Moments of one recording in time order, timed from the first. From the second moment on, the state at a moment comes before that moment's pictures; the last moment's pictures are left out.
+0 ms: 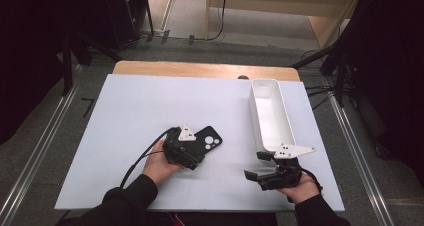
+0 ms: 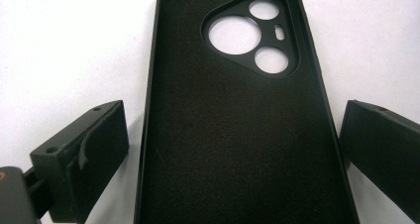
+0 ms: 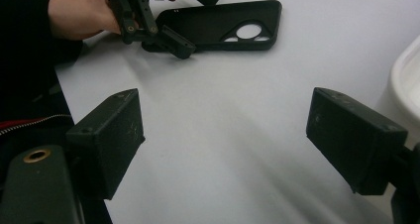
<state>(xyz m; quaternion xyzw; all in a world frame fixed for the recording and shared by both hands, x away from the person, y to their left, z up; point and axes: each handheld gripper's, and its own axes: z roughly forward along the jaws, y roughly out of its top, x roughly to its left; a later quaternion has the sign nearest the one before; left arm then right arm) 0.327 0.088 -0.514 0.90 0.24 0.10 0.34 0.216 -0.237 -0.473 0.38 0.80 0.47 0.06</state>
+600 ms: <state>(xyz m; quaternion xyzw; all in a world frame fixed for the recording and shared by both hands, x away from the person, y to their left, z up) 0.326 0.091 -0.513 0.90 0.24 0.11 0.35 0.216 -0.237 -0.474 0.38 0.80 0.47 0.05</state>
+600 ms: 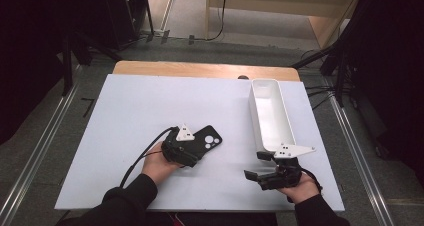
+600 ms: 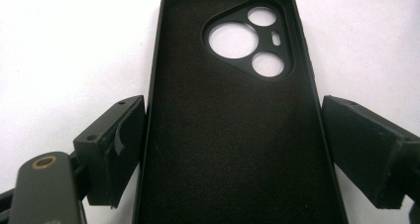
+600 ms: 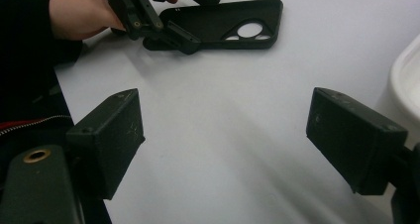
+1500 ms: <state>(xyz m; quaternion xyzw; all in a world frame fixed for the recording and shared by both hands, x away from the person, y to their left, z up) 0.330 0.096 -0.497 0.89 0.26 0.08 0.37 0.216 -0.237 -0.473 0.38 0.80 0.47 0.05</state>
